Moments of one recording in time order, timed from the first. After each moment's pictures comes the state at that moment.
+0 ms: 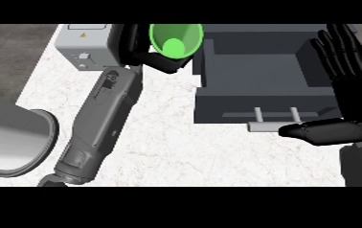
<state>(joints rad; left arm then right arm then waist) -0.92 0.01 0.09 -0.78 0.11 0.05 -0.56 -0.26 -0.22 -0.15 -1.85 -0.11 0.18 0.12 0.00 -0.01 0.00</state>
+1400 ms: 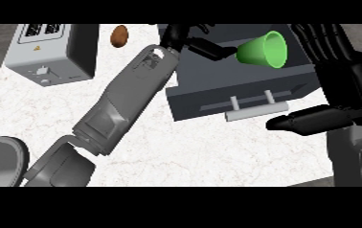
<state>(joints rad) -1.30 0.00 -0.32 -0.30 0.30 0.27 -0.22 -0.38 -0.21 -0.11 -1.79 -0.13 0.22 0.08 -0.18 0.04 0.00</state>
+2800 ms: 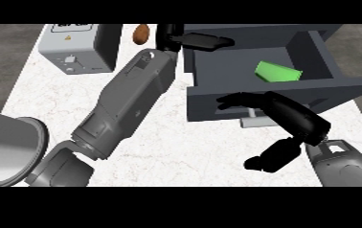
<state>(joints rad) -1.24 0.00 -0.26 -0.40 0.66 0.29 -0.52 -0.31 -0.38 0.25 -1.74 0.14 0.53 0.13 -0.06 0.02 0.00</state>
